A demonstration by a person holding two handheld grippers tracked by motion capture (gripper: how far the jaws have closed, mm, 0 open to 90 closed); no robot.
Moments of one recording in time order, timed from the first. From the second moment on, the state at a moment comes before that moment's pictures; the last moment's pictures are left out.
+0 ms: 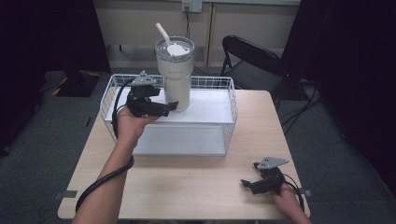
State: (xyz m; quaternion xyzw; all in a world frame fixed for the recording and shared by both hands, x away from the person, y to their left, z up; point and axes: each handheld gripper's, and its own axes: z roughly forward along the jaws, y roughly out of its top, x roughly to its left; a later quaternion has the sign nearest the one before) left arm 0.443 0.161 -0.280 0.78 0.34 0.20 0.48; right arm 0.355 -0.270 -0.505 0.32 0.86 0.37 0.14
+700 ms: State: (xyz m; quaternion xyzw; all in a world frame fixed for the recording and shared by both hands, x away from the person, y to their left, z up) left arm 0.414 0.153 -0.295 0.80 0.31 0.17 0.50; right arm 0.355 -0.270 -0.506 0.32 0.86 0.37 0.14
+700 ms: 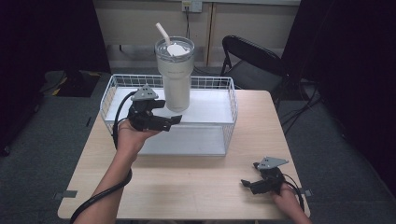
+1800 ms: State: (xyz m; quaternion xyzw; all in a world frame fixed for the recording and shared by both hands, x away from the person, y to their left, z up) left arm 0.373 0.135 -0.316 0.81 0.25 0.14 0.51; right arm 0.355 -0.270 -0.506 0.32 0.86 0.37 0.14
